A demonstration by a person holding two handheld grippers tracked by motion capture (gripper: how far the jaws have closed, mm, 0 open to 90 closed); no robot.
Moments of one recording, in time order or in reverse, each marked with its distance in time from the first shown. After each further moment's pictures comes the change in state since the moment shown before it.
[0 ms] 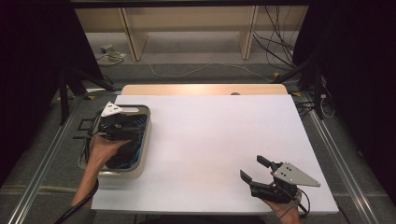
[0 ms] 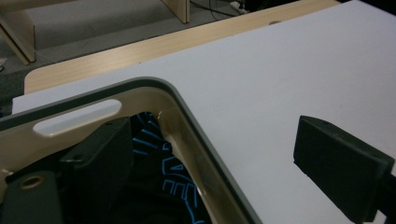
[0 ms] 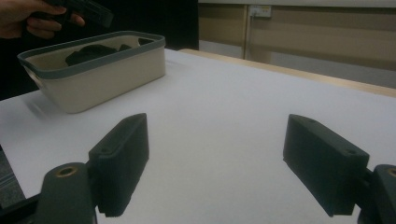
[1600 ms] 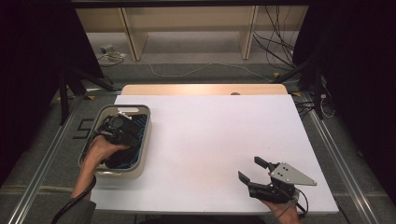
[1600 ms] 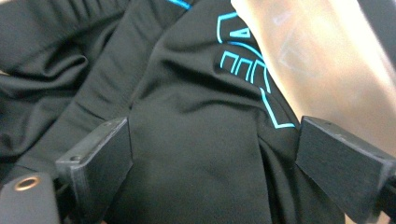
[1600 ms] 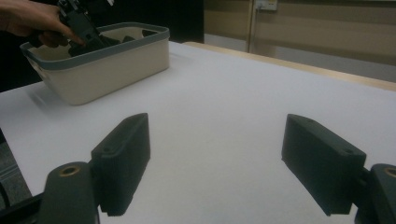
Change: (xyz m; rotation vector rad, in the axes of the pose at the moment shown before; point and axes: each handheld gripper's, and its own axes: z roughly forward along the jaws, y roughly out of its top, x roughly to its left) left arm 0.030 -0.027 0.054 0.563 0.086 -0.028; right arm 0.002 -0.002 0.004 0.026 0.015 -0.012
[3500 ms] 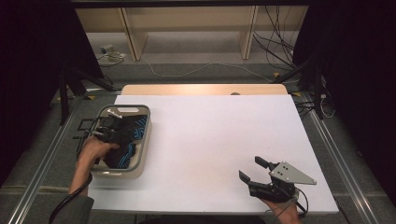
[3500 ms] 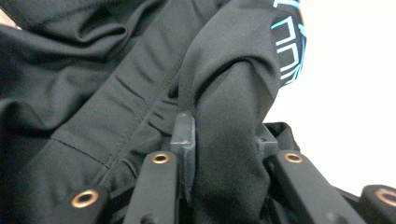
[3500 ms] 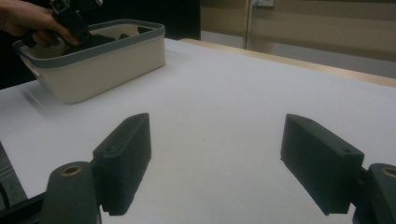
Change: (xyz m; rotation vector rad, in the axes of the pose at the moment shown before) left arm 0.033 -0.010 0.003 -0.023 -0.098 -0.123; right arm -0.002 -0.001 0.001 0.011 -0.012 0.005
